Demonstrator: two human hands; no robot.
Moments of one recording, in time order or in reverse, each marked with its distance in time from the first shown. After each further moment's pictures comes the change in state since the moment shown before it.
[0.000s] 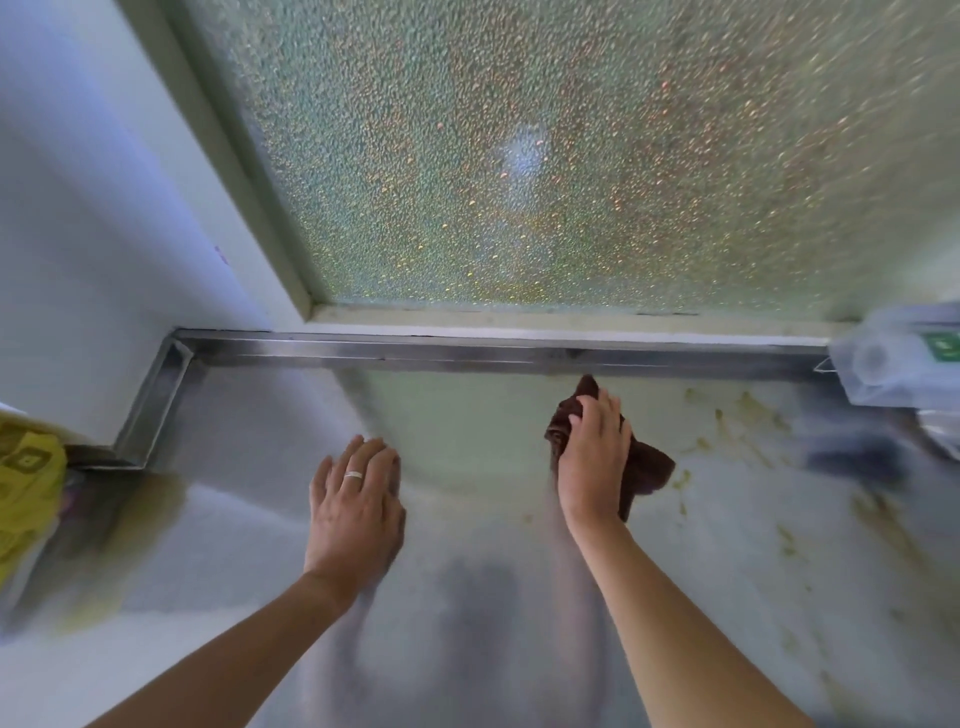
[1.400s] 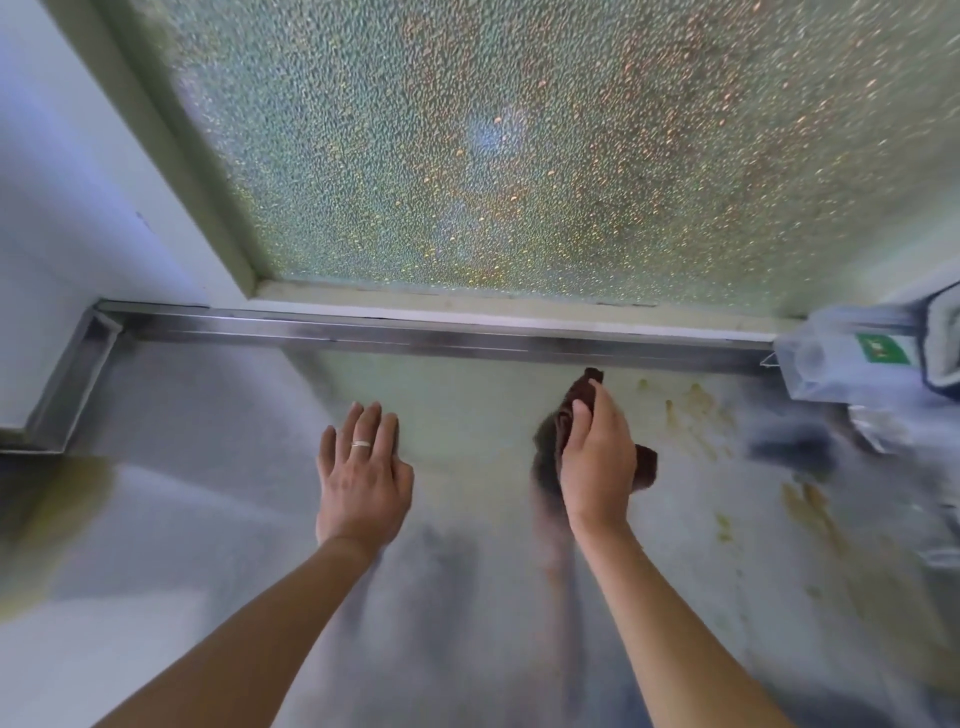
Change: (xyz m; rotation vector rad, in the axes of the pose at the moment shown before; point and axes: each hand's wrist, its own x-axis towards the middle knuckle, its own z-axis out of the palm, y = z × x) left_hand 0.025 0.056 0.039 -0.001 -0.054 -0.076; right_hand 0.003 0.017 -0.064 0.108 0.144 0.060
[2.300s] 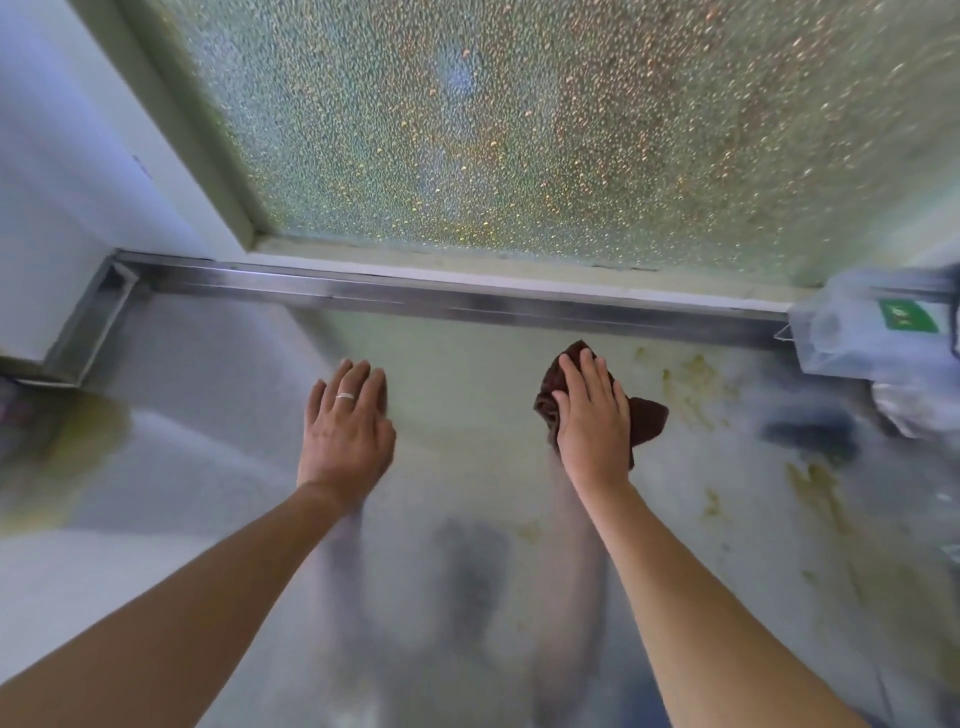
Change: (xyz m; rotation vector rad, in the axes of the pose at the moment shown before) left_hand -0.008 0.006 0.004 0.035 0.064 0.004; right_hand 0.015 0.078 0.020 -0.290 -0.300 -0.352
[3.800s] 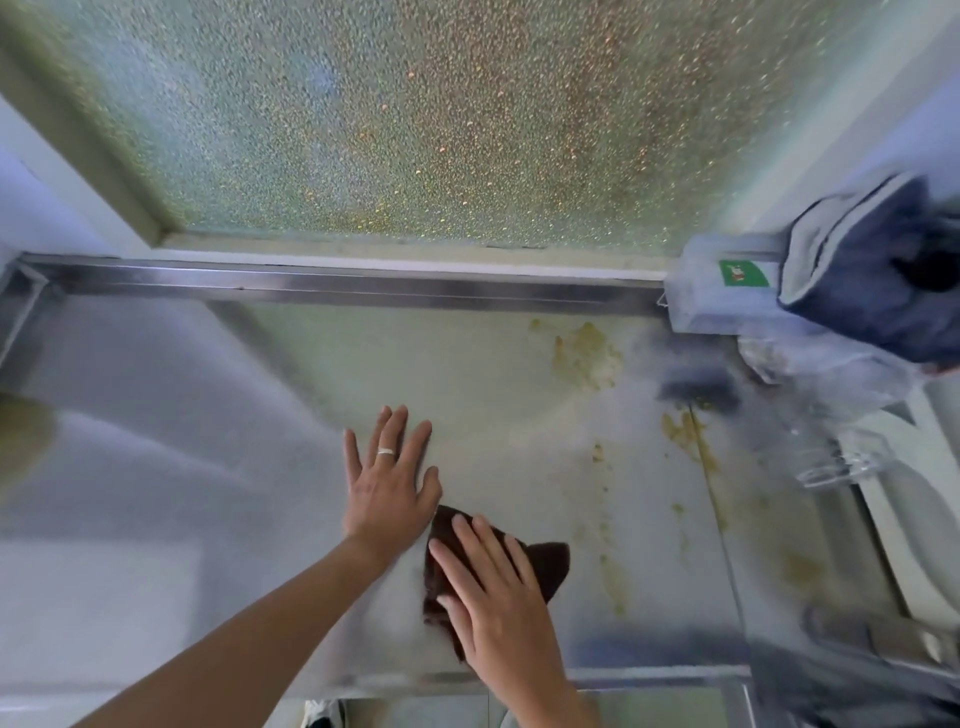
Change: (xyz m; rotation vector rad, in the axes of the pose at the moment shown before) left_hand -0.099 0.152 0.031 -0.035 -0.183 0.088; right_hand -0.243 0.027 -0.055 0.050 -0.147 -0.370
